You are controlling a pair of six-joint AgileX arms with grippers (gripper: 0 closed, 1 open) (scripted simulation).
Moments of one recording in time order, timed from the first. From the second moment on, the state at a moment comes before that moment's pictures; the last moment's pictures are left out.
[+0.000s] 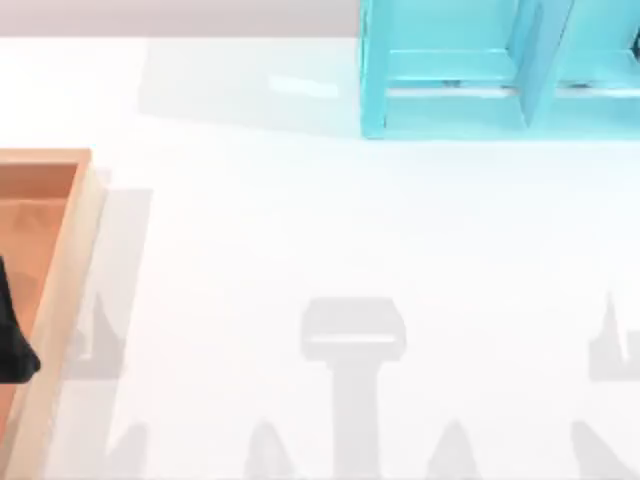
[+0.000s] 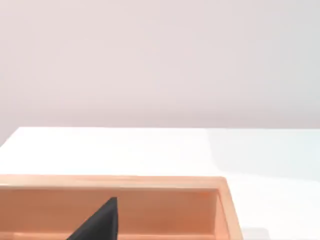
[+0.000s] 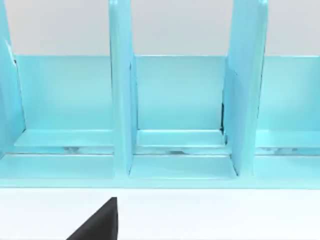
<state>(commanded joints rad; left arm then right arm) 0.00 0.00 0.00 0.00 0.00 0.00 0.00 0.00 0.00 0.00 0.00 0.00</state>
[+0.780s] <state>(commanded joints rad) 0.13 0.62 0.47 -0.46 0.00 0.14 0.00 0.00 0.00 0.00 0.00 0.00</state>
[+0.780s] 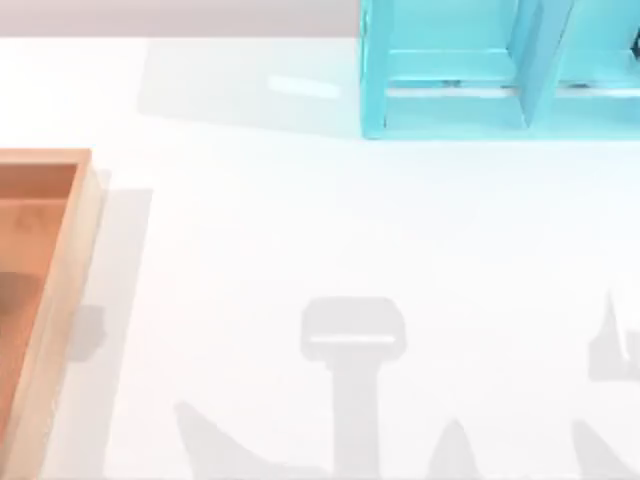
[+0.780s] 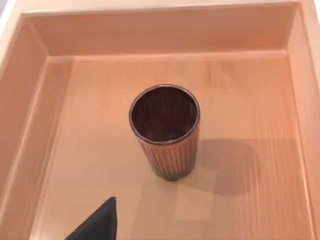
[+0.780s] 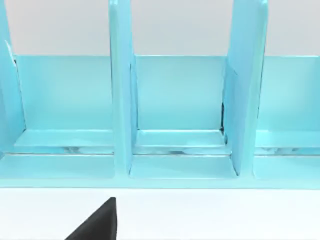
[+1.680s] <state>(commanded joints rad) 0.34 1.56 1.19 -1.18 0.00 0.36 0.00 0.00 0.00 0.00 0.00 0.00</state>
